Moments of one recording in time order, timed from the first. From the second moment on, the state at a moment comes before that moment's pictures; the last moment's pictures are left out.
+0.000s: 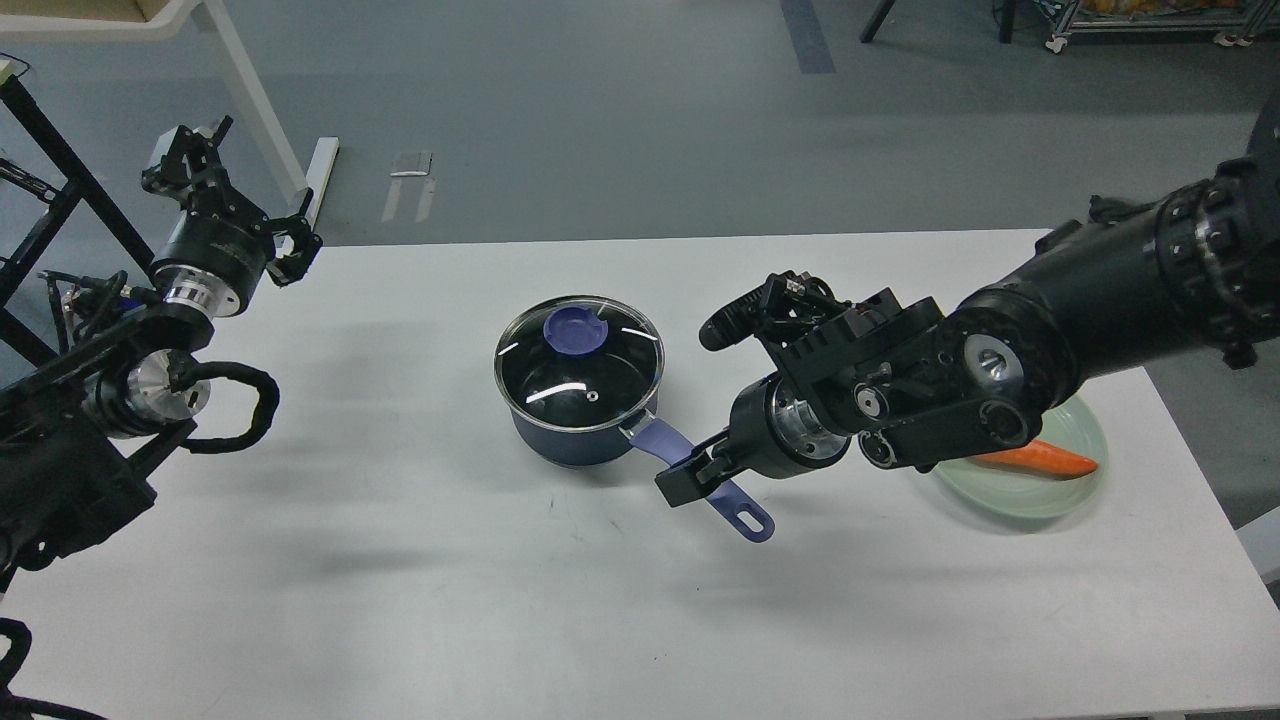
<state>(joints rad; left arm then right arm) -0.78 0.47 -0.48 -0.66 -0.22 -0.27 -0.48 1.89 0.00 -1.02 1.50 -0.50 0.01 0.10</state>
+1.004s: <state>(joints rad) -0.96 0.46 -0.35 -0.73 0.43 -0.25 -0.49 1.86 0.00 -1.01 1.50 -0.50 0.02 0.07</state>
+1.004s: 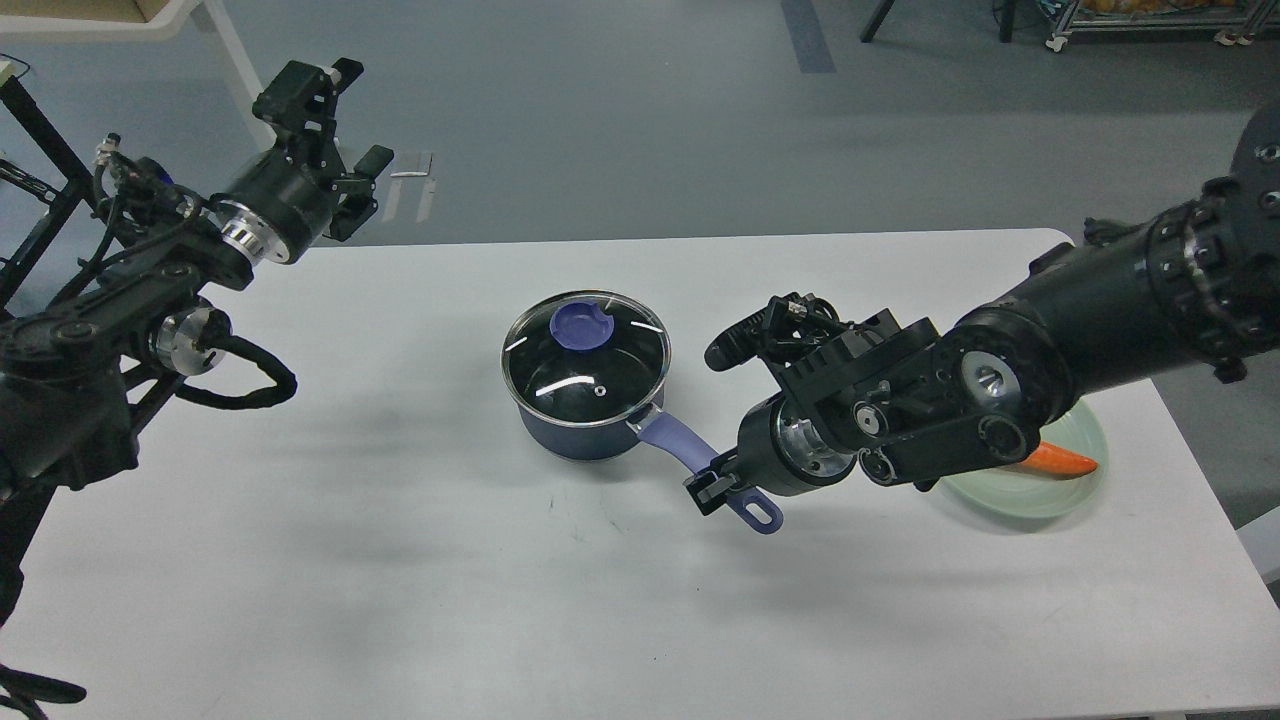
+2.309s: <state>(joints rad) -1.01 0.37 0.00 -0.89 1.77 0.25 -0.49 1.83 -0.01 -0.96 1.50 -0.50 0.05 0.07</state>
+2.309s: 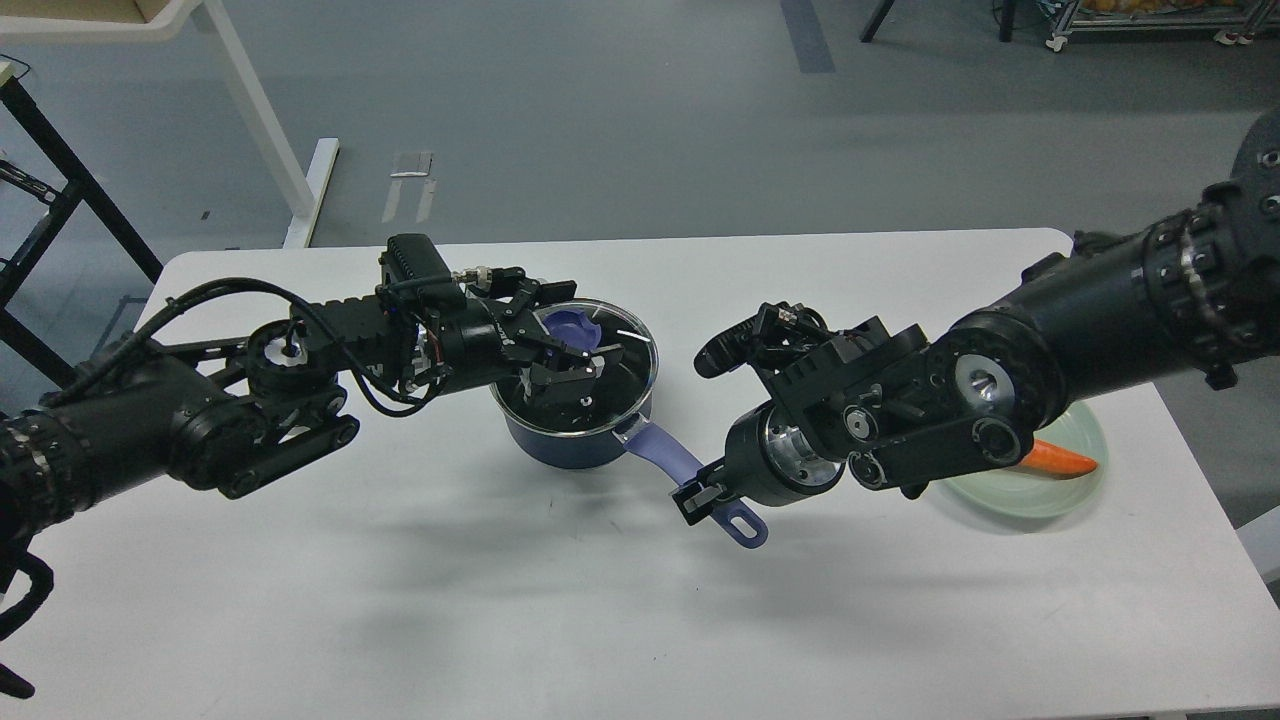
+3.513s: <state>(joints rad) -1.06 0.72 0.07 -0.91 1.60 0.27 -0.49 1.85 -0.02 -0.96 1.50 -0.50 0.06 0.07</state>
